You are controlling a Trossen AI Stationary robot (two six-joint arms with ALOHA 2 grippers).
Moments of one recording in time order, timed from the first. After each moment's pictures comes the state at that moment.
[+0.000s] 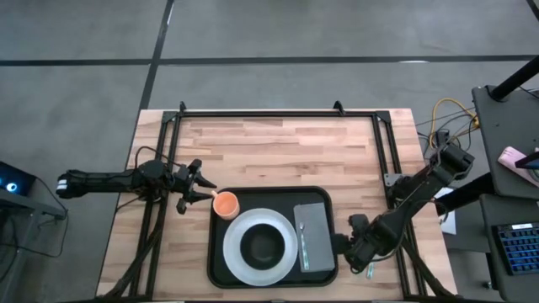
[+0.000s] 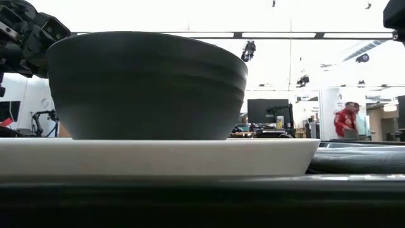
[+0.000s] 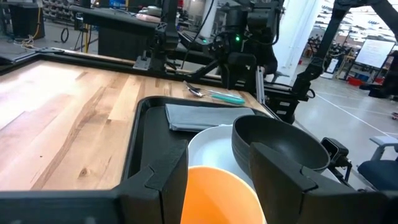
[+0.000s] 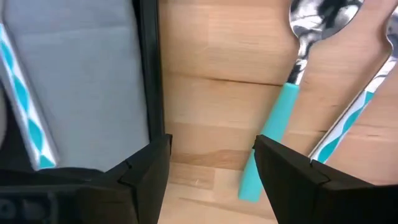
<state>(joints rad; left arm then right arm) 0.05 0.18 0.01 0.06 0.23 -0.19 0.78 1.53 0.98 -0.84 0.03 2.35</state>
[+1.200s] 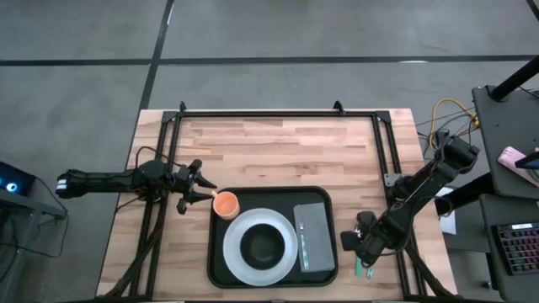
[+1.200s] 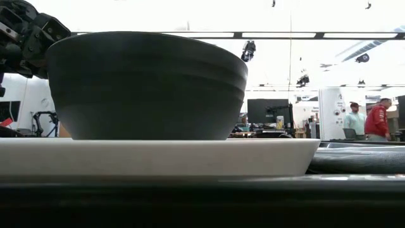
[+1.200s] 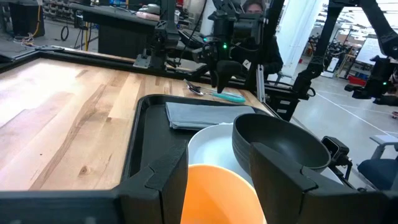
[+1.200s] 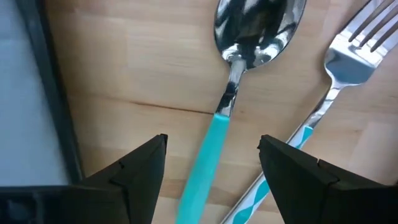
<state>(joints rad) 0.05 0.19 0.01 0.06 0.23 -0.19 0.84 1.43 0.75 -0.72 -0.03 2.35</state>
